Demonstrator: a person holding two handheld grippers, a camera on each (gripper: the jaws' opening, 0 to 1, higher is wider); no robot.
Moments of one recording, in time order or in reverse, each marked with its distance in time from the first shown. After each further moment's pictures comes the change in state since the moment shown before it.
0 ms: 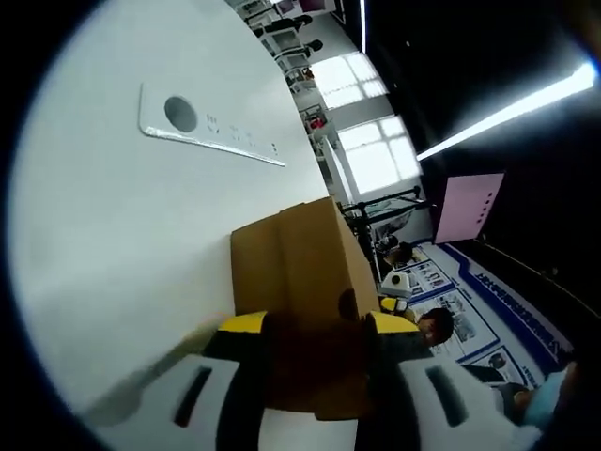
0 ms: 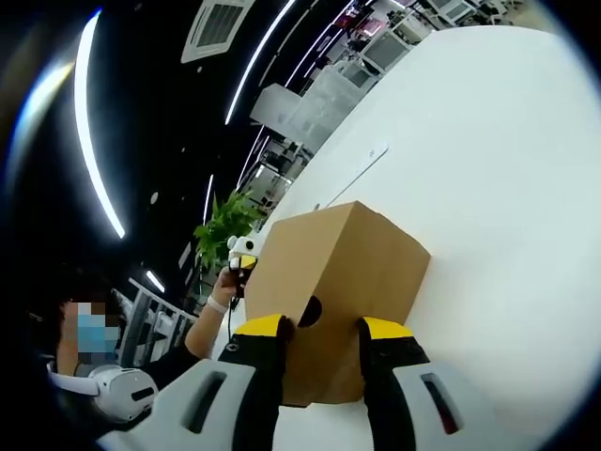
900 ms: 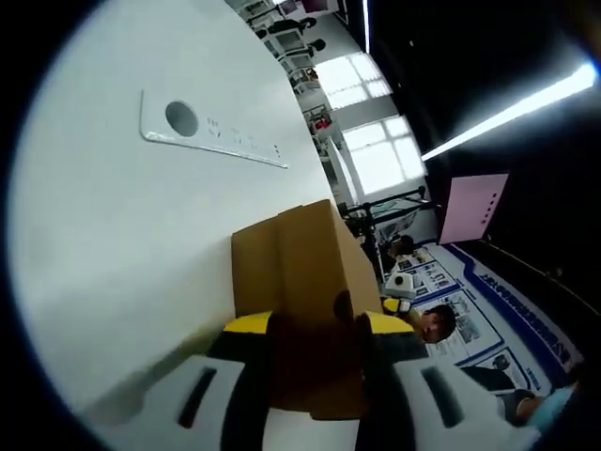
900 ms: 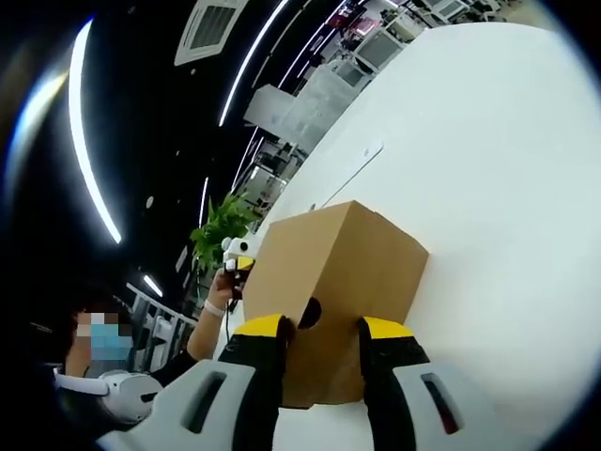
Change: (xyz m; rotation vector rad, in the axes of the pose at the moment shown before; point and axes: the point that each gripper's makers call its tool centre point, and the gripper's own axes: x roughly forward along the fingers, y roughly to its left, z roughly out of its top) left arm -0.004 0.000 0.007 0.004 -0.001 0.035; right arm 0.004 0.005 -0.005 0.024 0.000 -0.024
